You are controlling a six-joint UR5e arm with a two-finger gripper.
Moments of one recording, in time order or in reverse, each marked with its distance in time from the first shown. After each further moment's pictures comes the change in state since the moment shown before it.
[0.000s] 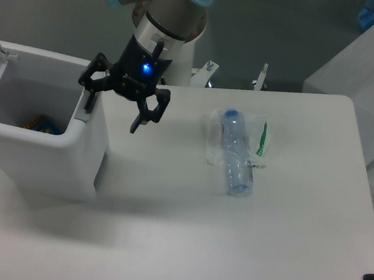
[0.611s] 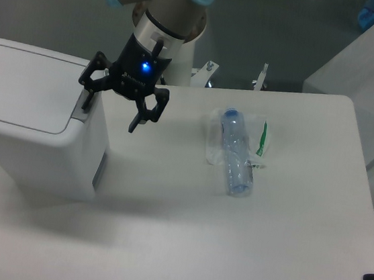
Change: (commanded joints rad) arm -0.002 -0.017 -0.018 0.005 0.000 0.005
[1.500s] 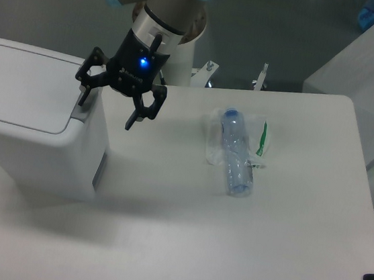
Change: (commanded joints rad) arm -0.002 0.006 0.005 0.000 -0.025 -0.005
